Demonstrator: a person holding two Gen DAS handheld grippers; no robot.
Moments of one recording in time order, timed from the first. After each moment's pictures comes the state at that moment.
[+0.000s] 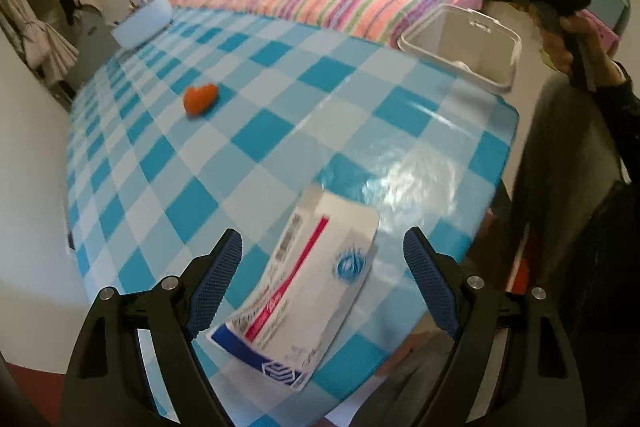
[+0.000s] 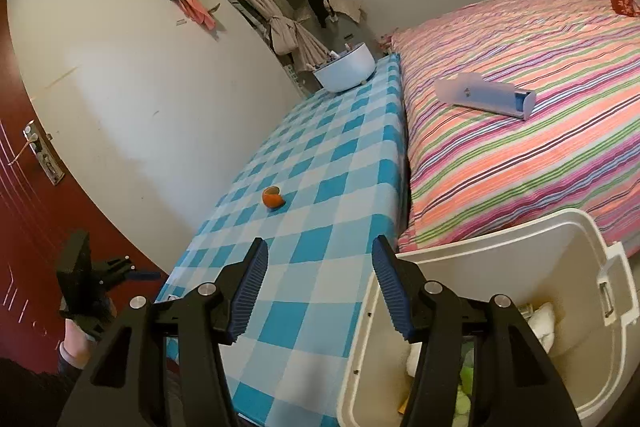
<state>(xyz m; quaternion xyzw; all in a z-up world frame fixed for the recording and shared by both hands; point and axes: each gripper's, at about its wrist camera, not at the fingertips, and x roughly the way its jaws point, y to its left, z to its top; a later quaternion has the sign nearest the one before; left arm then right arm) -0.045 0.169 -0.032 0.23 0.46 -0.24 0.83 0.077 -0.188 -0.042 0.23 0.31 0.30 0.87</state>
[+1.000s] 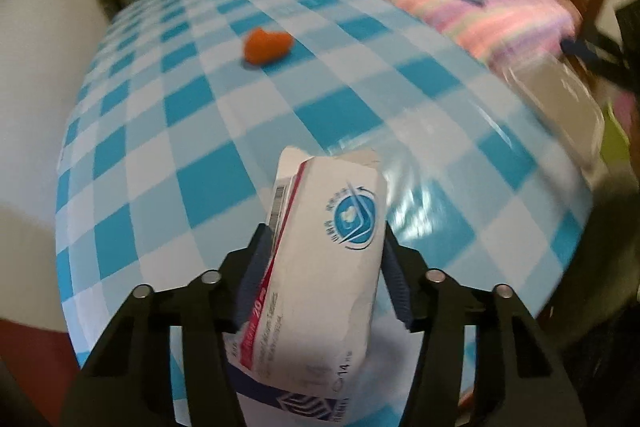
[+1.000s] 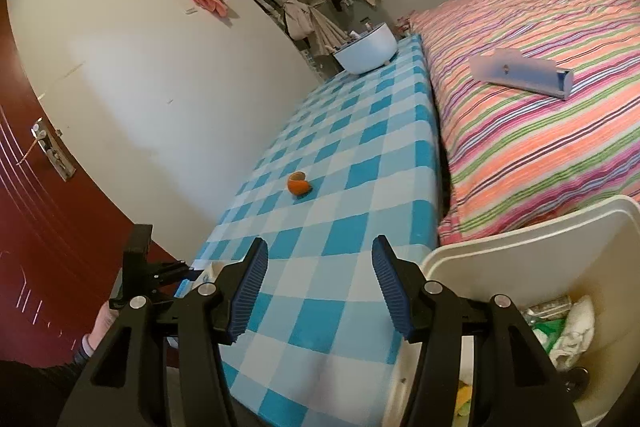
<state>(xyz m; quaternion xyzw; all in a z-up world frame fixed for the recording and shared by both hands) 0.028 0.195 -0.067 0.10 0.50 -0.13 0.85 0.090 -0.154 -0.047 0.24 0.33 0.33 0.85</state>
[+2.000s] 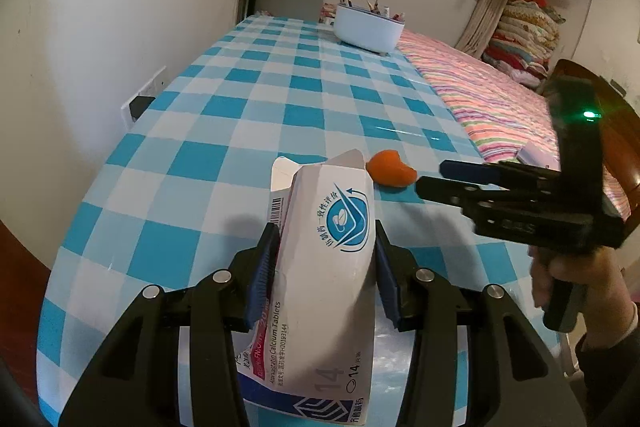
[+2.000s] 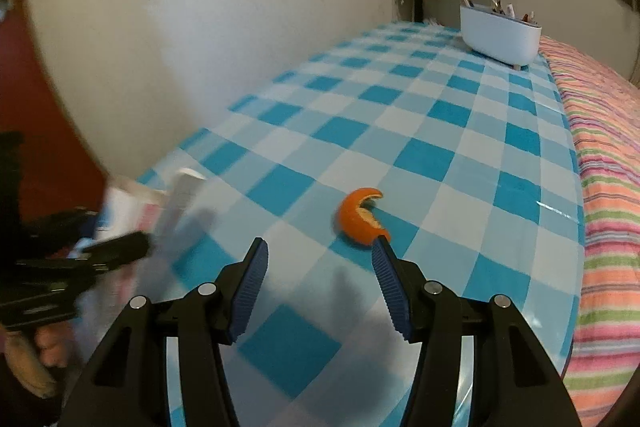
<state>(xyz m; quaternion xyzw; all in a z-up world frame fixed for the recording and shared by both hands) 0.044 0.249 -0.042 -0.12 0.37 0.05 0.92 0.235 0.105 -0.049 -0.07 0.38 0.39 0.83</state>
